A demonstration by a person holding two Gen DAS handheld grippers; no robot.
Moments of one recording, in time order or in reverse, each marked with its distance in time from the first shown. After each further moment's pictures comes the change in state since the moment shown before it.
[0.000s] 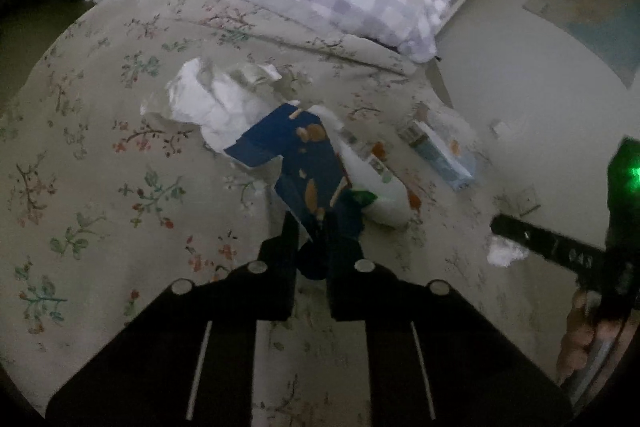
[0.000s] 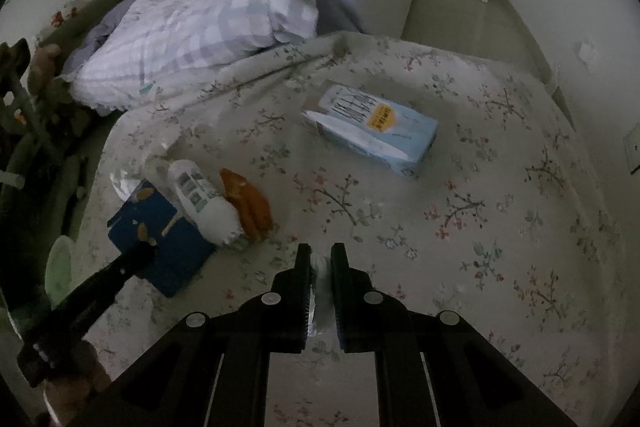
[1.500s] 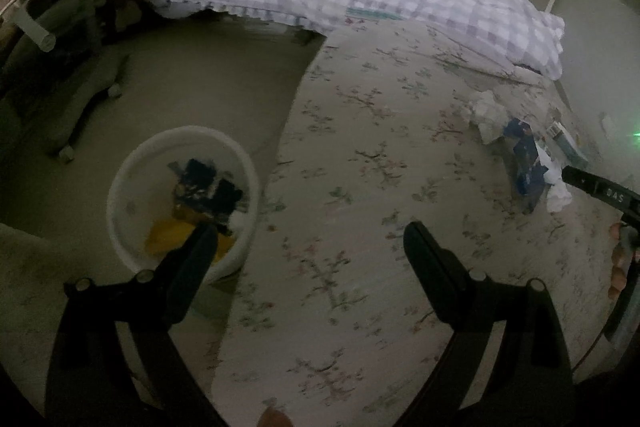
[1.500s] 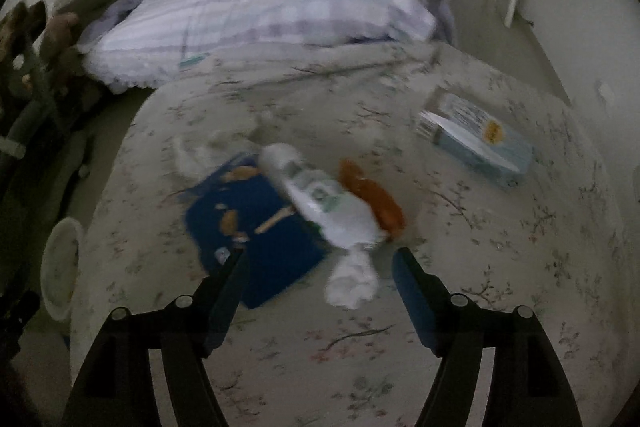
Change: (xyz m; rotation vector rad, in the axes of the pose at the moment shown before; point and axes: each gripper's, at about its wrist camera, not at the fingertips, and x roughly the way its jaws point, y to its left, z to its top) left arm -0.146 0.129 -0.006 0.013 0.007 0.495; right arm 0.033 0.092 -0.006 -0.054 0.006 -0.025
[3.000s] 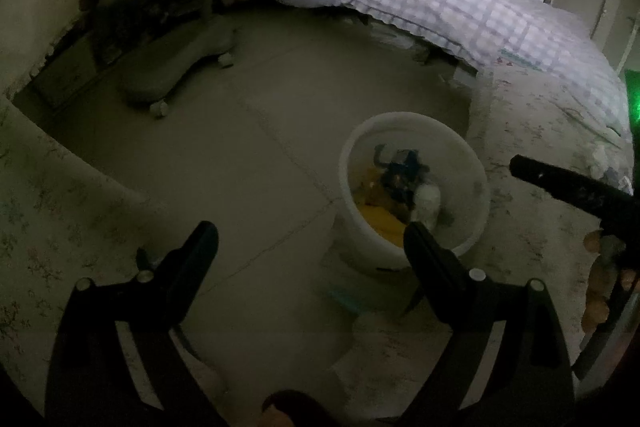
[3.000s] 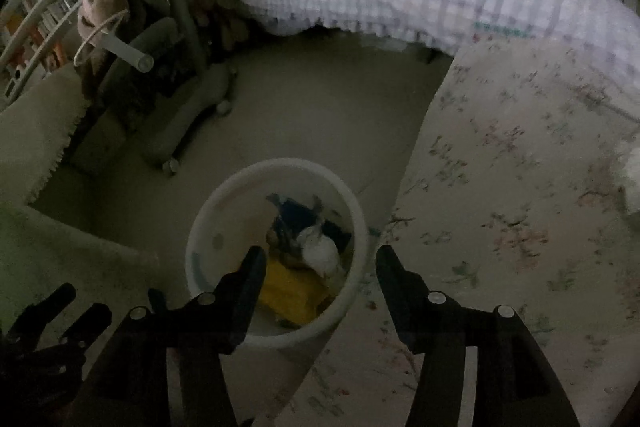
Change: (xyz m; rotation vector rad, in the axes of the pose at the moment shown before) left arm -0.038 0.208 -0.056 -0.216 -0.051 0.189; right arm 0.022 0.344 -0.059 -0.310 0.030 0.353
